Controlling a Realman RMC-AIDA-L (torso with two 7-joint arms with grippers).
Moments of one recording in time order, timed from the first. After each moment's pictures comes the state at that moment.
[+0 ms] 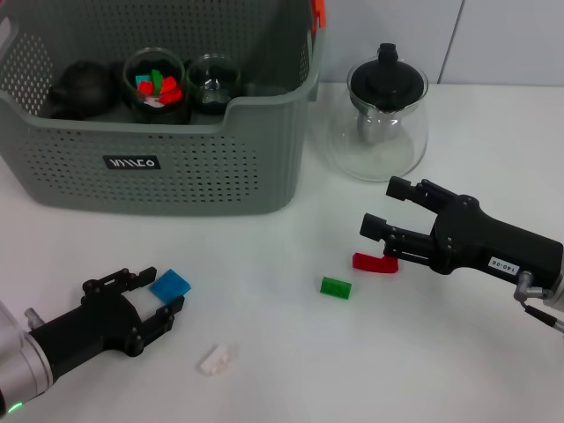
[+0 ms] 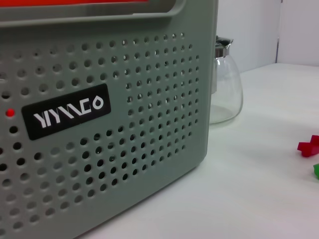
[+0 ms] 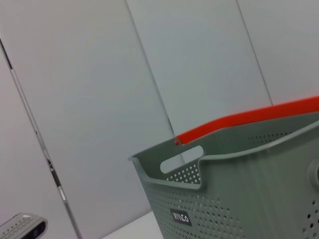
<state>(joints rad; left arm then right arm) -0.29 -2.17 0.40 0.39 1.98 1.27 -0.67 0.48 2.09 -0.82 -0.34 -1.59 -1.52 1.13</state>
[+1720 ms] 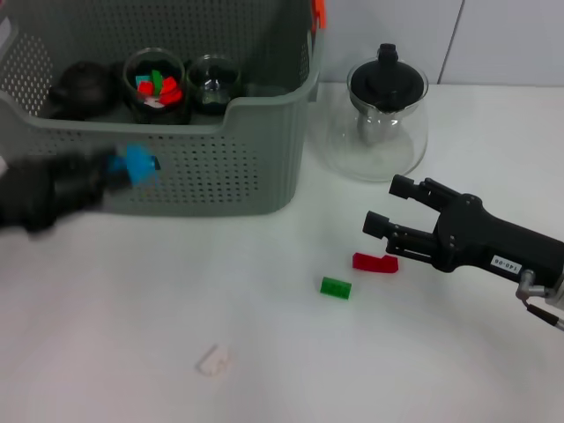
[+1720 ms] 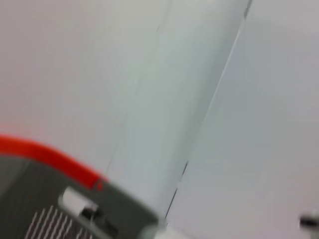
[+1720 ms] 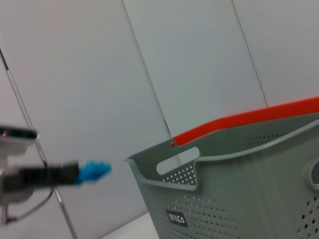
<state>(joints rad) -0.43 -2.02 0.28 0.71 1.98 1.92 -1.51 0.47 2.09 -0.82 -0.34 -1.59 -1.52 1.13</state>
